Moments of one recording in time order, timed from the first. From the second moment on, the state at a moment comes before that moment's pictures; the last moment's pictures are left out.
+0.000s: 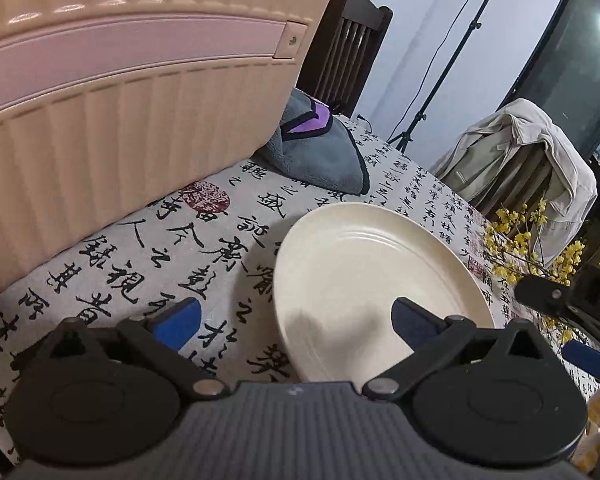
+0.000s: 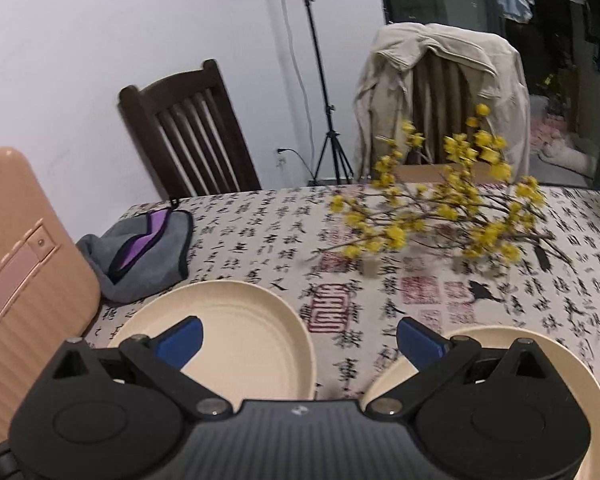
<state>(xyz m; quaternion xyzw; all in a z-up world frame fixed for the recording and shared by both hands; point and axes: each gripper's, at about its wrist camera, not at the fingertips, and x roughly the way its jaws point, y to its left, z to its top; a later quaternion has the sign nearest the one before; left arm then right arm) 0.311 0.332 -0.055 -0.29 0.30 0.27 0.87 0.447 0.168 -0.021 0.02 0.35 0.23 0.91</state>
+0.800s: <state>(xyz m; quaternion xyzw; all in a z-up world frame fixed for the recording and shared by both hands) 0.319 0.333 -0.063 -0.28 0.29 0.27 0.87 0.467 0.190 -0.068 -0.01 0.37 0.25 0.89</state>
